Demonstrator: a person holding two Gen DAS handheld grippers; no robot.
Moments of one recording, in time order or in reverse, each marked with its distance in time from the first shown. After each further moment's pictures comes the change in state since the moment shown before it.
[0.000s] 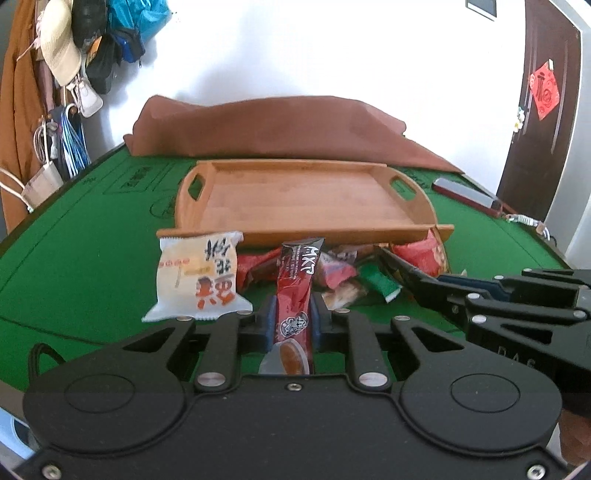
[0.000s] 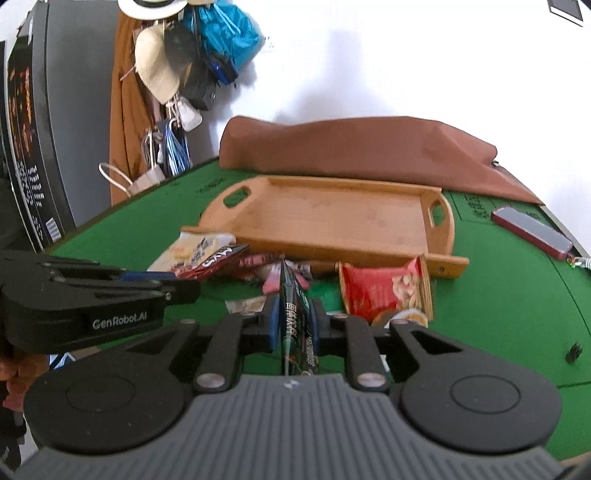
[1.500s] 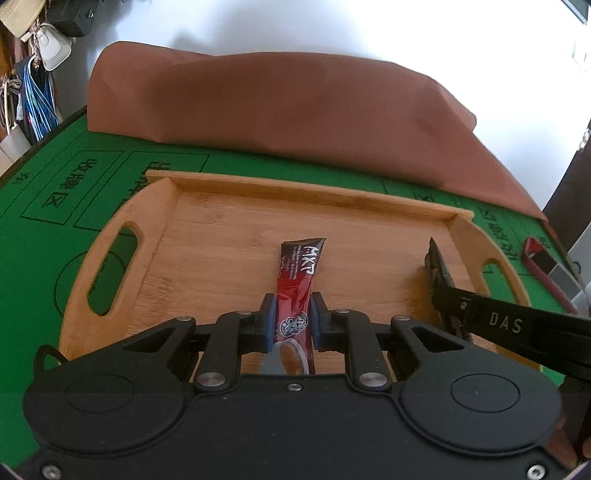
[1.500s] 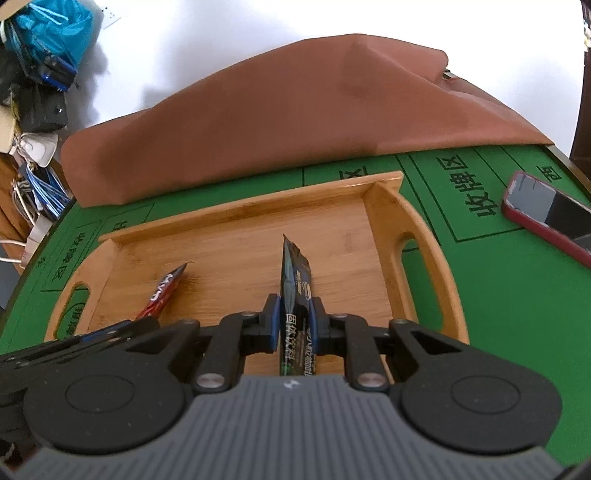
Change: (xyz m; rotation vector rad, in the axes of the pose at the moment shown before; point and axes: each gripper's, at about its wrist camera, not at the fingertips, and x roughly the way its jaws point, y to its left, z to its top) left arm 0.260 0.016 0.144 -0.131 0.213 0.052; right arm 0.237 -0.127 0.117 0.338 0.240 -0.172
